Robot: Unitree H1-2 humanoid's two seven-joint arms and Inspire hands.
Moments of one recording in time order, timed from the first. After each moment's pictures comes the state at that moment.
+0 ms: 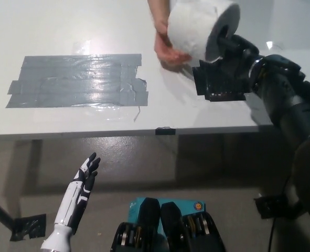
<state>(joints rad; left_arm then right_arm) -0.06 0.12 -0.04 0.14 0.15 -0.29 -0.04 -1.27 -0.15 -0.43 1.38 0.13 0.20 0.26</state>
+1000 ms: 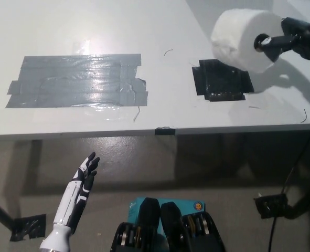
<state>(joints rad) -0.06 0.13 -0.04 0.14 0.15 -0.29 -0.04 -1.26 -0.40 0.21 1.27 -0.13 0.12 0.45</state>
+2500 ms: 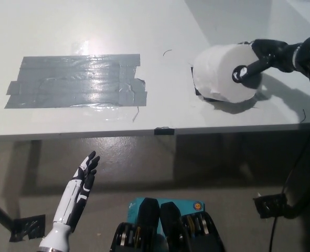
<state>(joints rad) -0.06 0.13 -0.04 0.14 0.16 -0.29 -0.04 -1.25 -0.35 0.30 1.22 -0.23 0.10 0.59</state>
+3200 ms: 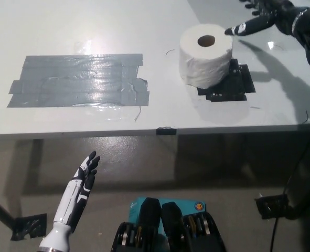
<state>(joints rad) -0.06 0.13 -0.05 0.14 0.16 -0.29 -0.04 -1.29 -0.34 0.18 1.09 -0.22 0.13 0.39</state>
